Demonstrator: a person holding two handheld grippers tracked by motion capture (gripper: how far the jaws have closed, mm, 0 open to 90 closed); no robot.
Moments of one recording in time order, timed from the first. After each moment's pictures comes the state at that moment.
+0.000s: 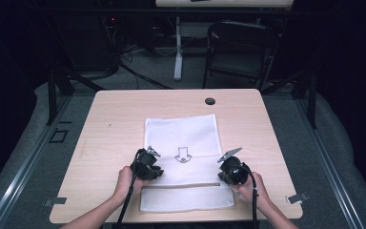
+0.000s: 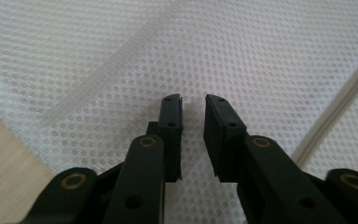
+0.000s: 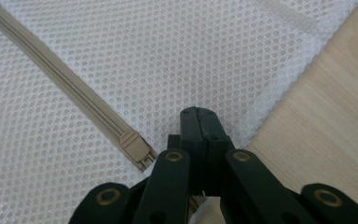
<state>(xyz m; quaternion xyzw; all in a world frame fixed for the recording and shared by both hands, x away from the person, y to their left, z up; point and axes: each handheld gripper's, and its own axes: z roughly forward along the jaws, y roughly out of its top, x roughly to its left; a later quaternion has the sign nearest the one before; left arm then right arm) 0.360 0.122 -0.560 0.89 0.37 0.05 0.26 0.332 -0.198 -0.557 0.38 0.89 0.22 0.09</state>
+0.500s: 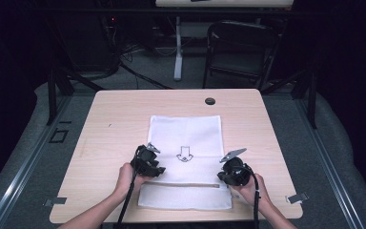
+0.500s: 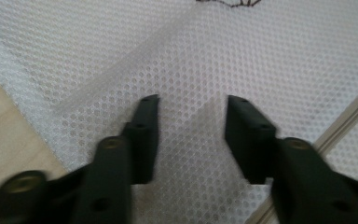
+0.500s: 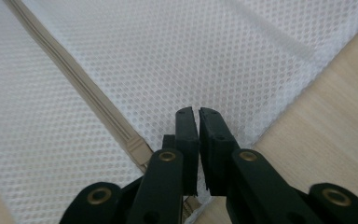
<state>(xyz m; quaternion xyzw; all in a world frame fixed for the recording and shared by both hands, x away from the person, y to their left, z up) 0.366 0.124 -0.555 0.88 0.37 0.05 0.28 0.325 -0.202 -0.548 0.38 0.88 0.27 0.09</state>
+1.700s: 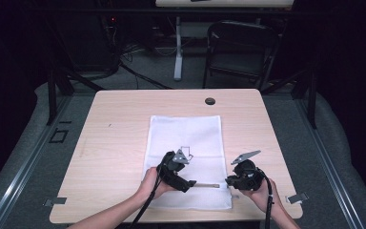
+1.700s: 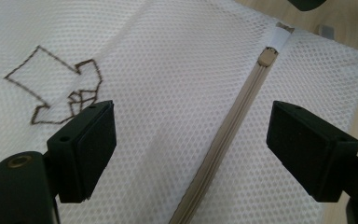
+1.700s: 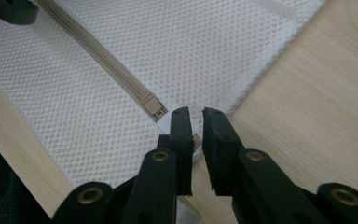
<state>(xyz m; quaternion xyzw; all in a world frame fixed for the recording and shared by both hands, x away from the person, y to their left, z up) 0.334 0.035 -0.541 0.91 0.23 0.04 0.34 0.305 -0.226 -0.534 0.42 0.87 0.27 0.05</state>
